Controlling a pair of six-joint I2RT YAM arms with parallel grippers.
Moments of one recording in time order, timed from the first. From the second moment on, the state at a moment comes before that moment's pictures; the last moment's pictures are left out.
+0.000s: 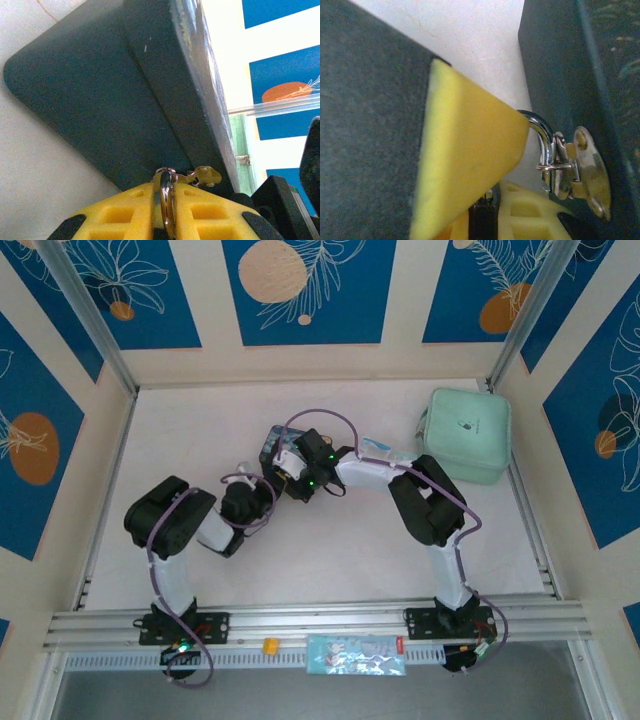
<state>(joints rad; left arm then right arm) -0.50 1.90 0.43 1.22 0.08 -1.23 0.73 2.08 1.43 -0.37 -0.30 -0.28</state>
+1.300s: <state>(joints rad) -0.52 1.94 0.39 1.32 0.02 -1.26 0.71 1.77 1.25 -0.39 -0.28 0.13</state>
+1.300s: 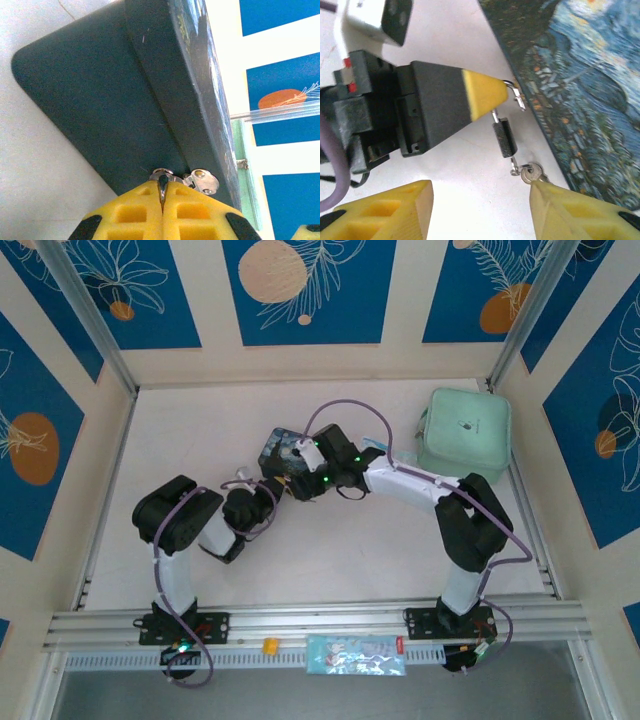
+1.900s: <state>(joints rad) -0.54 1.94 0.39 1.33 -0.11 -1.29 0.59 1.92 1.37 -0.41 -0.11 0.67</state>
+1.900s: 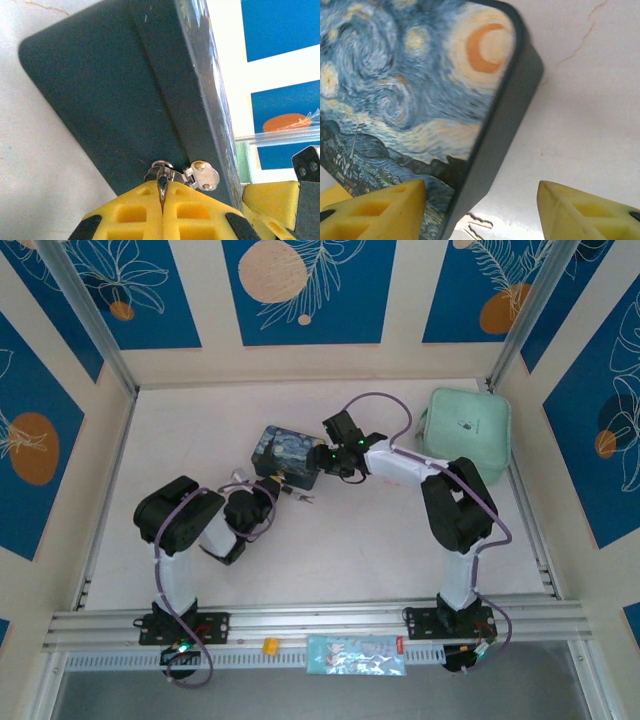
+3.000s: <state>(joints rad) -0.53 1.72 0.25 1.25 -0.25 -1.23 0.60 1.88 1.32 -0.34 -0.11 0.65</state>
